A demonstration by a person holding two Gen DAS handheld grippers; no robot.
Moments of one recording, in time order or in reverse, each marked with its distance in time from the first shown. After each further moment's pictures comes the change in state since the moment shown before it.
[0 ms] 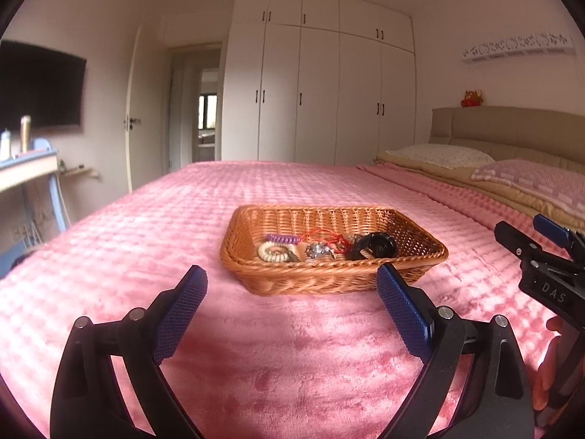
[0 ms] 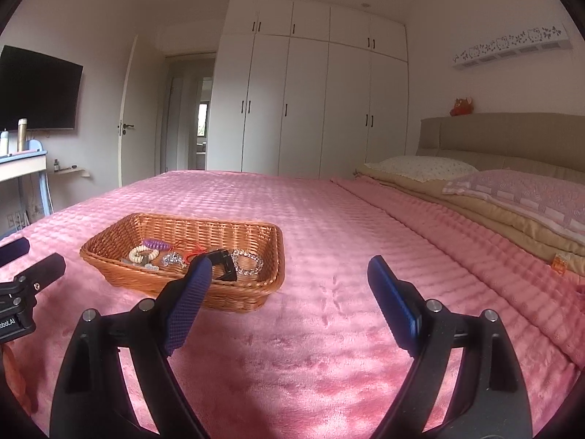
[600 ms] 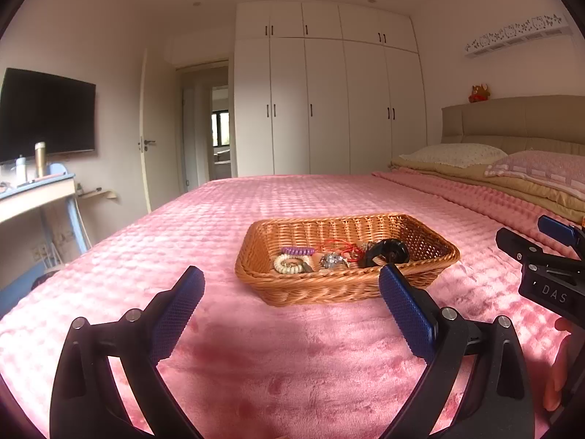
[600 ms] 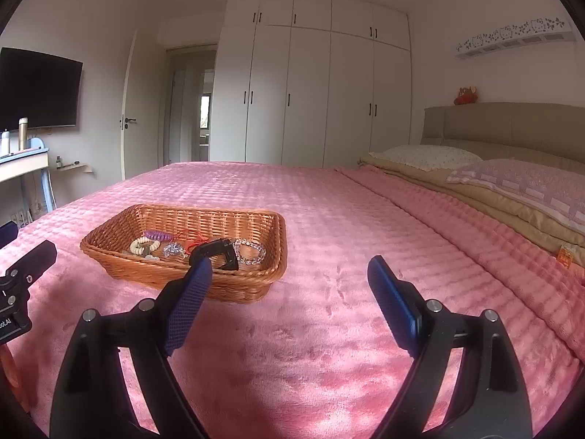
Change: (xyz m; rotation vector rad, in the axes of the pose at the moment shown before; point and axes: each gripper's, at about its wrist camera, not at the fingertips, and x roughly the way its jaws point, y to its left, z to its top) left arm -0.011 -0.013 0.003 0.053 -0.047 0.078; right arm 0.008 -0.004 -0.003 0.024 0.044 0.019
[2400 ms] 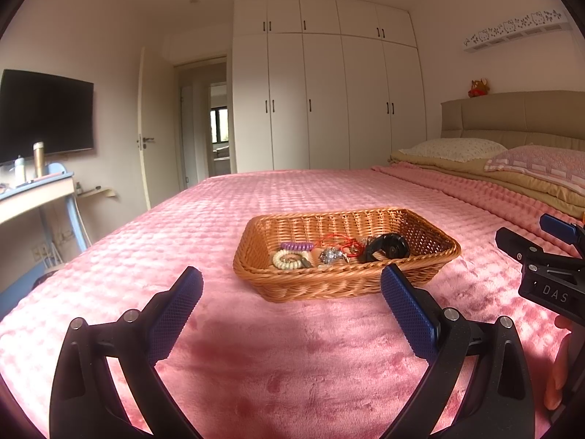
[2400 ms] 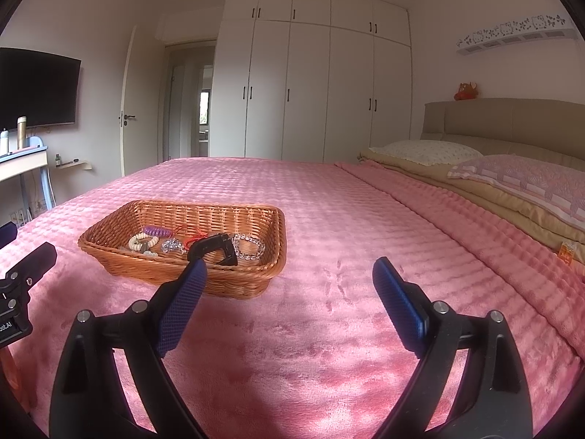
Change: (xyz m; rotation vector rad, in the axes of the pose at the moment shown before) left arm 0.001 0.000 -0.003 0.004 0.015 -0.002; right arm 0.004 -0.002 -0.003 0.004 0.017 0.001
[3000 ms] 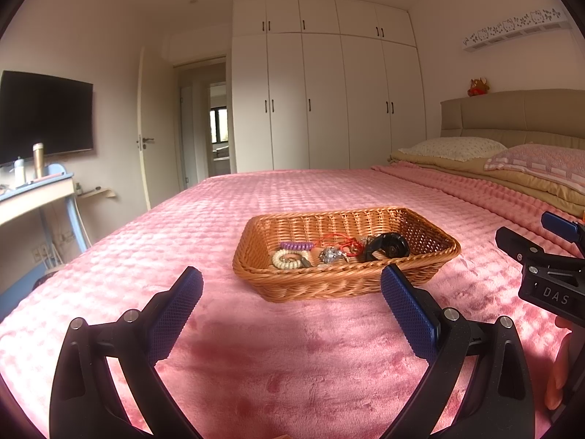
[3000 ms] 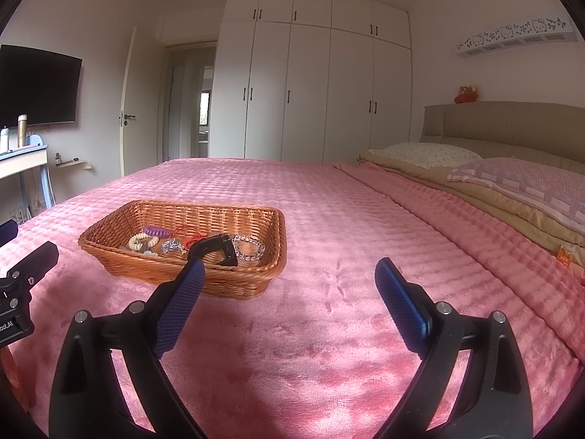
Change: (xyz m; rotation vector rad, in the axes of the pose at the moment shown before) left arm 0.001 0.000 0.000 0.003 0.003 -0.001; right arm -0.002 0.001 0.001 -0.012 -0.008 -0.003
